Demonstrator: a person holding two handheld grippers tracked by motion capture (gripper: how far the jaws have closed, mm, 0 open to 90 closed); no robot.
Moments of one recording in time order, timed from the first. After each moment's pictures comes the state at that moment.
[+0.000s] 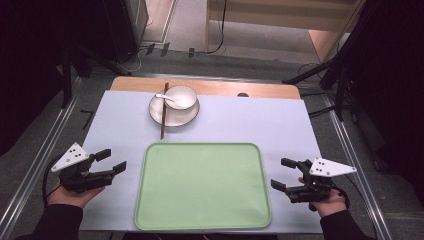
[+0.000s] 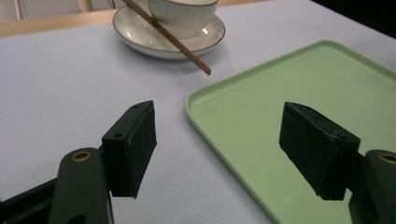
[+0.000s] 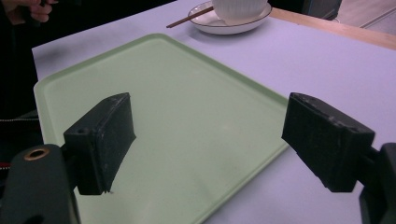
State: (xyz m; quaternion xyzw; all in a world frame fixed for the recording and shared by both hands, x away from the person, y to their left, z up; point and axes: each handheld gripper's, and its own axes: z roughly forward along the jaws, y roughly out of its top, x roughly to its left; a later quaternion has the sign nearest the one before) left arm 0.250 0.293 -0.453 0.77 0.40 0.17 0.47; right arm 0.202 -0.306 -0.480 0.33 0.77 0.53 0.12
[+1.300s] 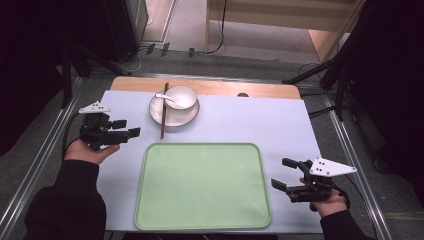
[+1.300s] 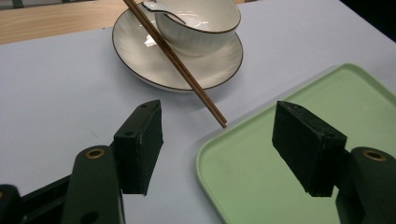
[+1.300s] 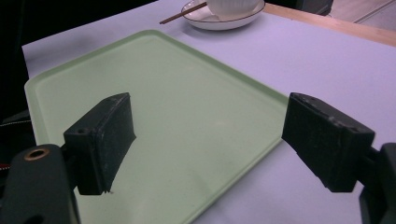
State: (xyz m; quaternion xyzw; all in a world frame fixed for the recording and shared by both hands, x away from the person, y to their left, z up) left arm 0.346 0.253 -0.409 0.79 0.44 0.11 0.41; right arm 0.201 -0.307 -0.480 0.34 0.77 0.52 0.13
